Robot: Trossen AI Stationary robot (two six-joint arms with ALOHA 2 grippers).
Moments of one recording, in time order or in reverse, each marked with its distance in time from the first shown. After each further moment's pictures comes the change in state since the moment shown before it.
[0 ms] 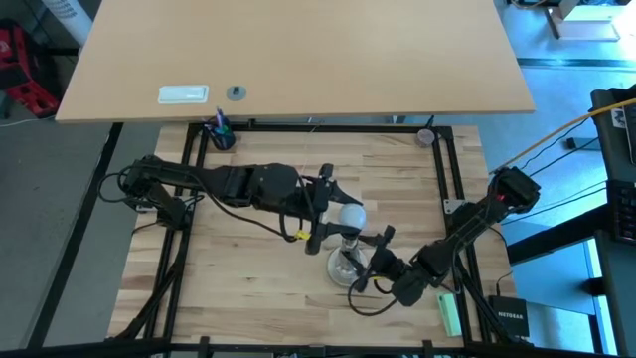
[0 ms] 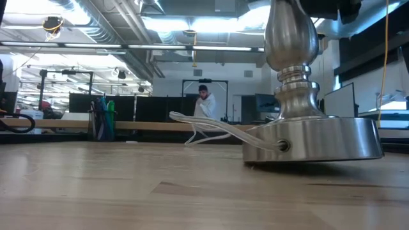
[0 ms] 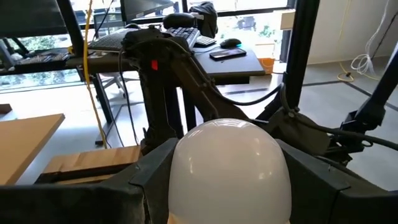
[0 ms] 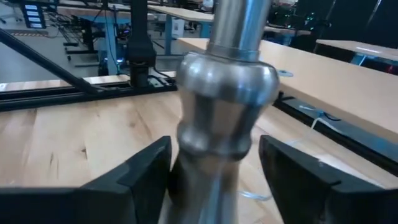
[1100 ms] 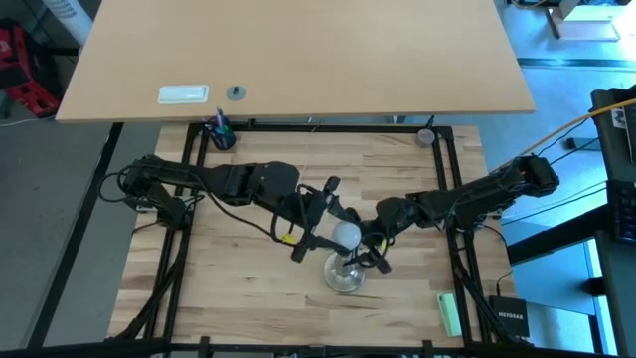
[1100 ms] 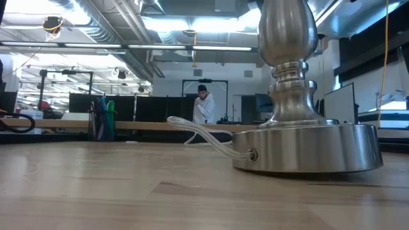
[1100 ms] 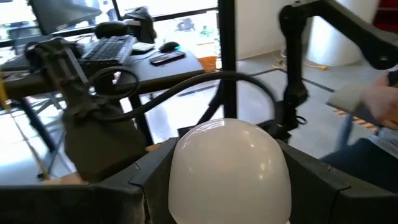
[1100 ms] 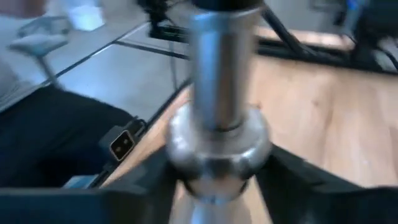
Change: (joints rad) left arm 0.003 -0.001 0.000 -0.024 0.273 0.102; right arm -0.468 -0.258 0.024 -0.238 -1.486 -0.337
